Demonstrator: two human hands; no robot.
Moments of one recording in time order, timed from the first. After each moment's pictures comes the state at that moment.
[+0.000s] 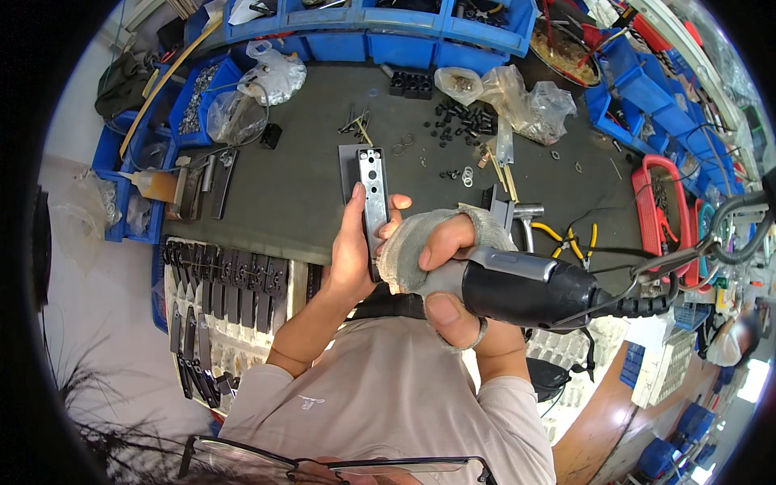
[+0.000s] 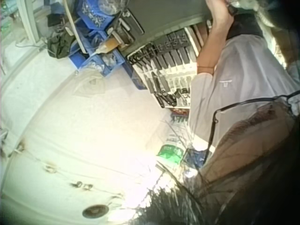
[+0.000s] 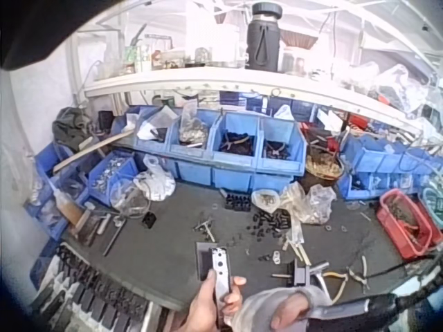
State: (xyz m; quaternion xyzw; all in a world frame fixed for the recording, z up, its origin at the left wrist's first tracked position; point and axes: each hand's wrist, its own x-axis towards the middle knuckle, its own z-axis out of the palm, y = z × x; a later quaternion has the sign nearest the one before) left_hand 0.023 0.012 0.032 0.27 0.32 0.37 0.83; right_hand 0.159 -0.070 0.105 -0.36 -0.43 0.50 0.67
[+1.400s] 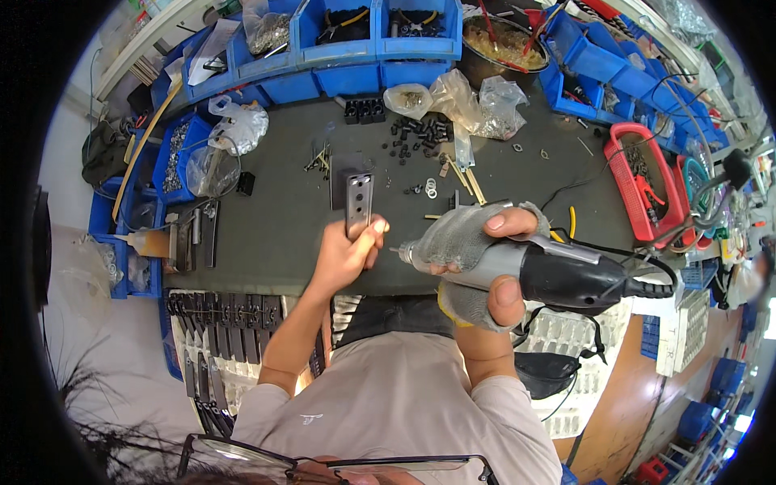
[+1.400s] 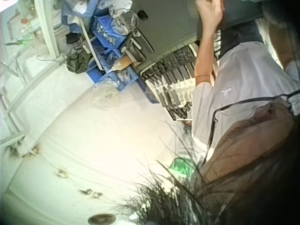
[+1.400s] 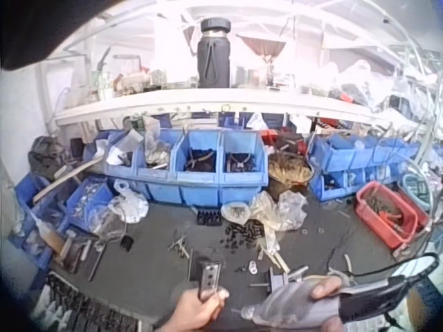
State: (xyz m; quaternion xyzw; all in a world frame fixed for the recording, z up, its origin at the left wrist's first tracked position) left_hand 0.040 0.037 0.012 0.58 0.38 0.27 0.67; right_hand 0.197 -0.060 0.102 -0.21 -0.39 0.28 0.85
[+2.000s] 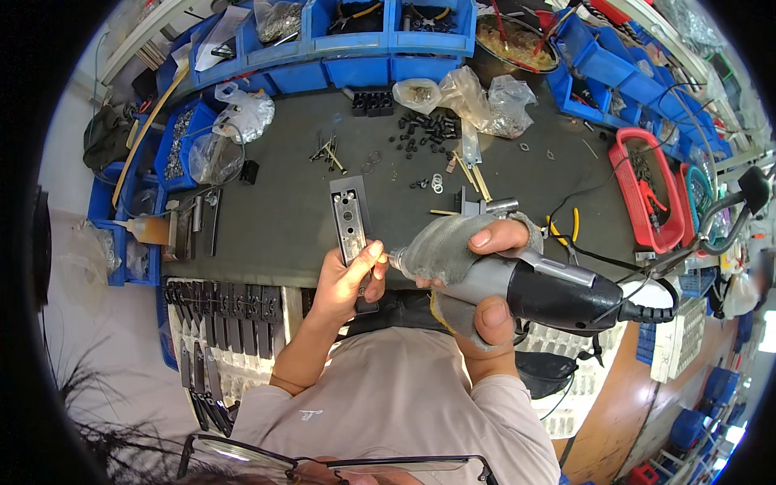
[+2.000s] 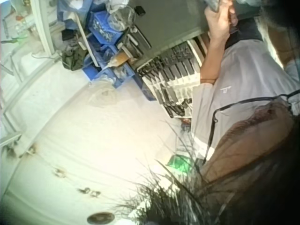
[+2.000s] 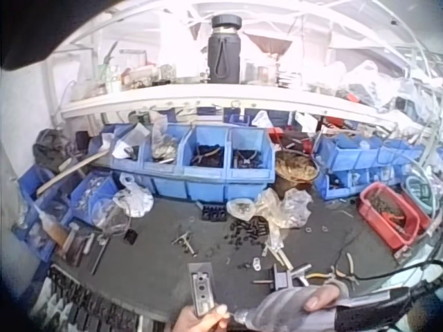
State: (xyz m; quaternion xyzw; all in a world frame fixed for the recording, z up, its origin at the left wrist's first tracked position) left_hand 0.020 -0.010 0.034 0.39 0.34 0.30 0.80; right_hand 0.176 -0.069 0.106 -0.23 -0.40 0.31 0.83
